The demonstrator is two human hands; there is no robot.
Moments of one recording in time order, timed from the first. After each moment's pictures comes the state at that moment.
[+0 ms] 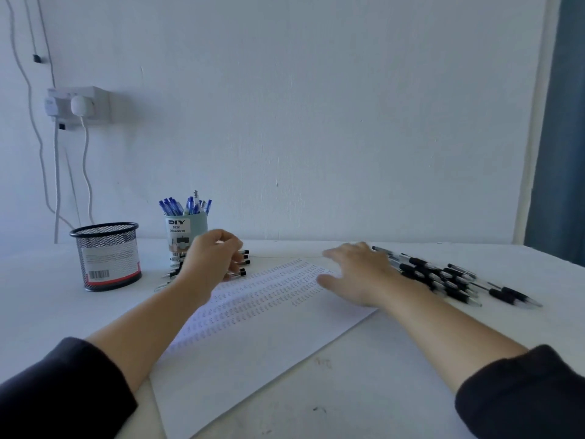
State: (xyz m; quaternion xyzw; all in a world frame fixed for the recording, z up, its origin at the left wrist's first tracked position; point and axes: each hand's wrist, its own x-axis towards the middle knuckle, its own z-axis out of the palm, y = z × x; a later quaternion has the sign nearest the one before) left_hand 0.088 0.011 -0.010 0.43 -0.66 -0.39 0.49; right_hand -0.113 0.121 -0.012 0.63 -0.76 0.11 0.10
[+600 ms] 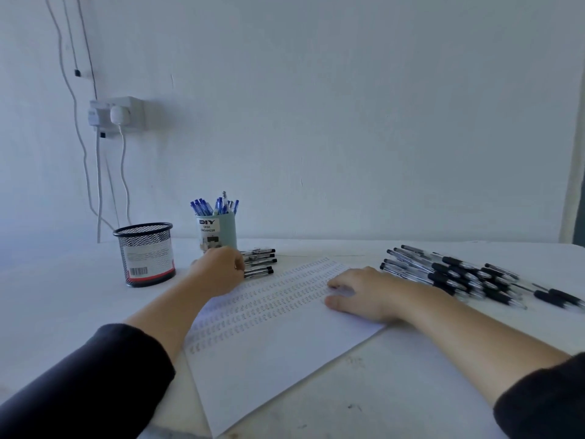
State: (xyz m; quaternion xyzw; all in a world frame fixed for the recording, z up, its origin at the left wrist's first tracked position) left_hand 0.124 -0.033 -0.025 0.52 -0.83 -0.02 0.22; right_hand -0.092 0.115 -0.023 0.69 -0.72 0.07 -0.04
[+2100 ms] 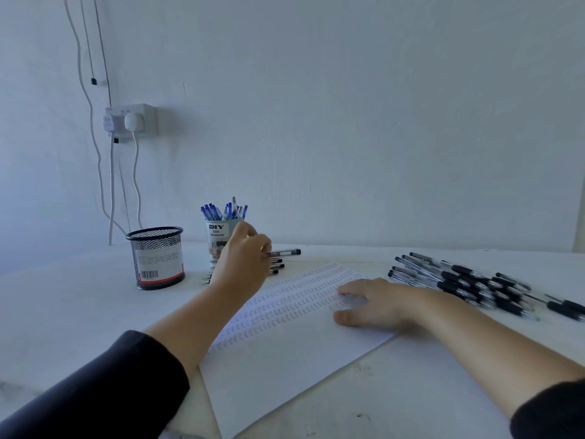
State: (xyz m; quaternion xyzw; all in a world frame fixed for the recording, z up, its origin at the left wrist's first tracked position) left_hand 0.100 0.006 -0.015 0.40 -0.80 0.06 0.44; right_hand -0.099 0.118 -0.019 0.66 -0.73 0.06 -0.13
